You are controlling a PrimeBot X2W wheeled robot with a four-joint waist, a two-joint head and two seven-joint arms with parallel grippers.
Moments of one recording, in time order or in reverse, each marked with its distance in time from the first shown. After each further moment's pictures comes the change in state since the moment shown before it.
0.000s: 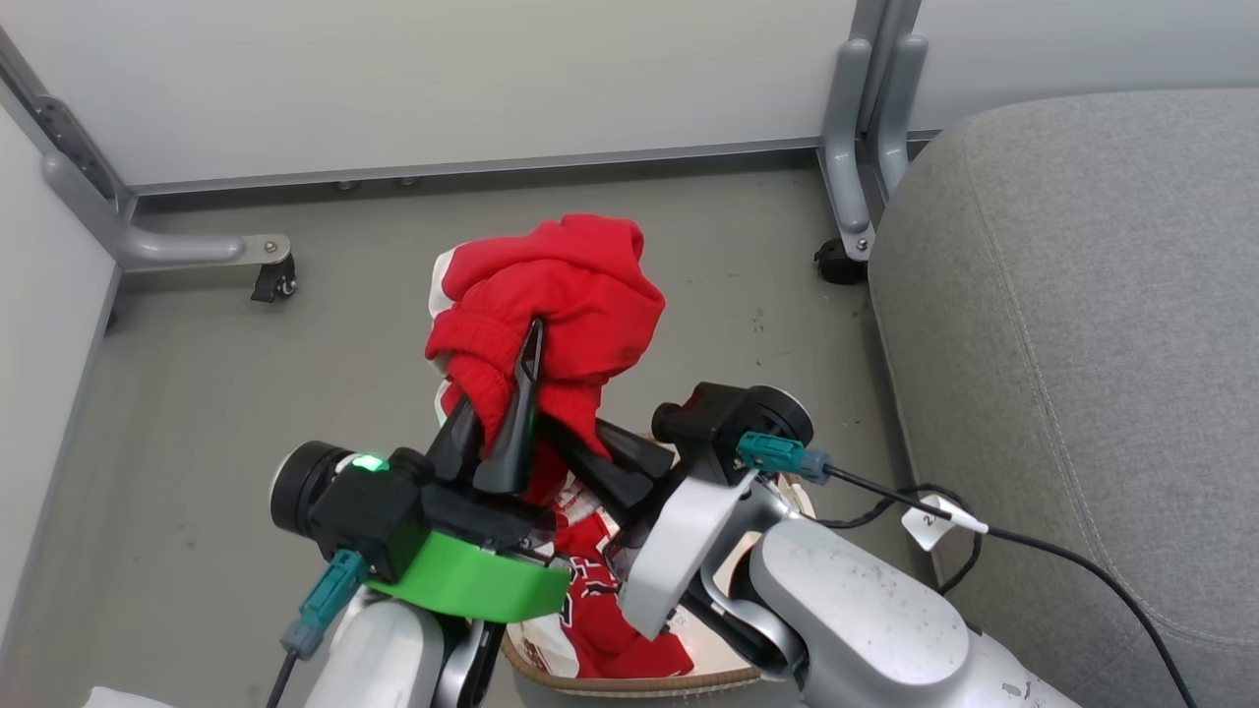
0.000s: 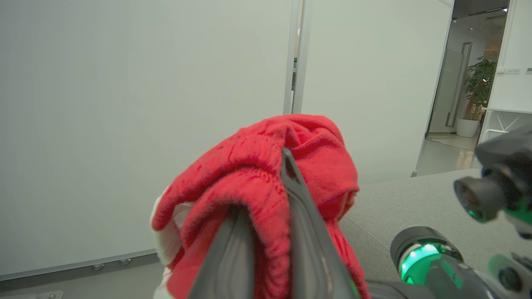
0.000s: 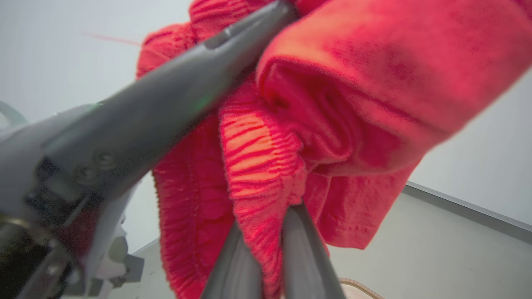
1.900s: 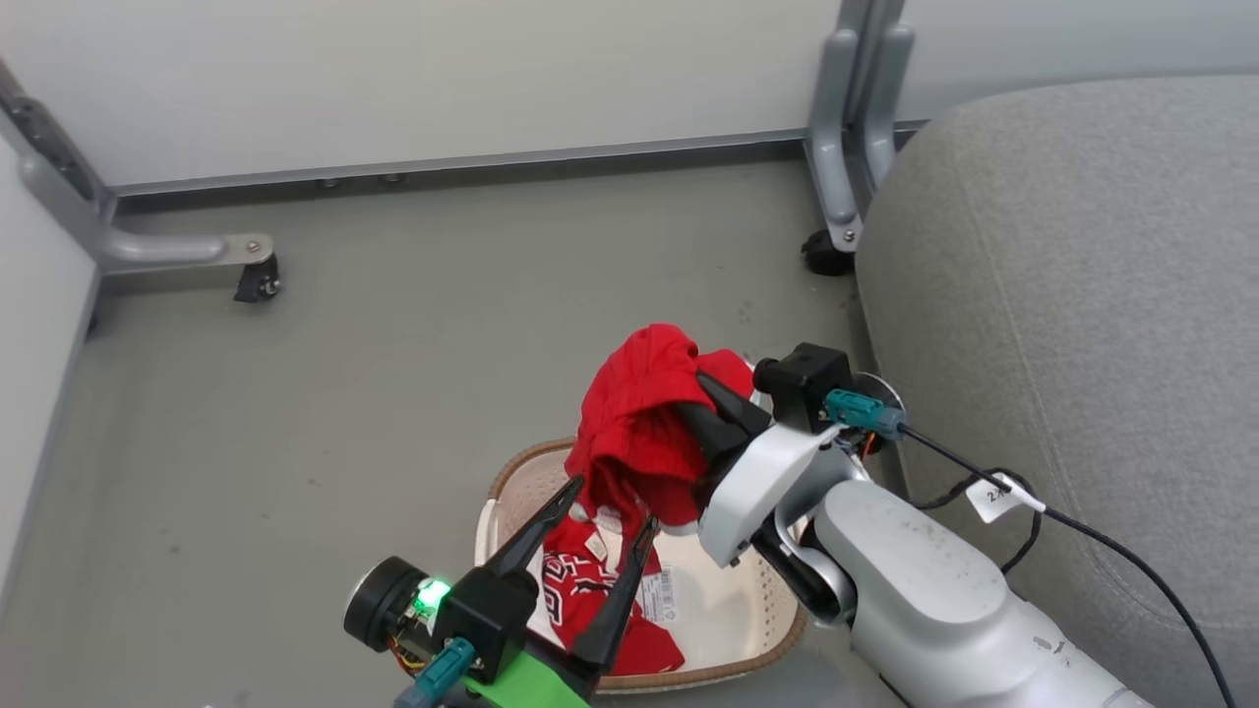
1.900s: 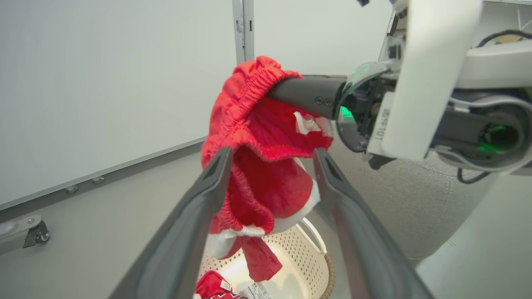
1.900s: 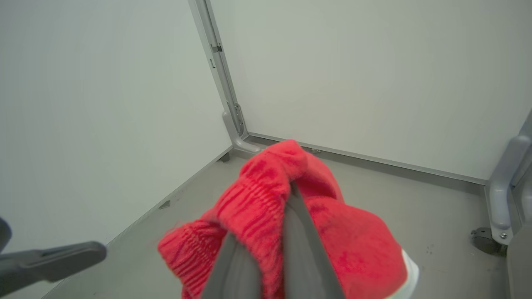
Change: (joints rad) left arm 0.128 0.124 -0.192 0.040 0.027 -0.001 0.141; right arm -0.047 -0.017 -0.100 0.273 0.035 0.000 -0.125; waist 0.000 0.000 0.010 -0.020
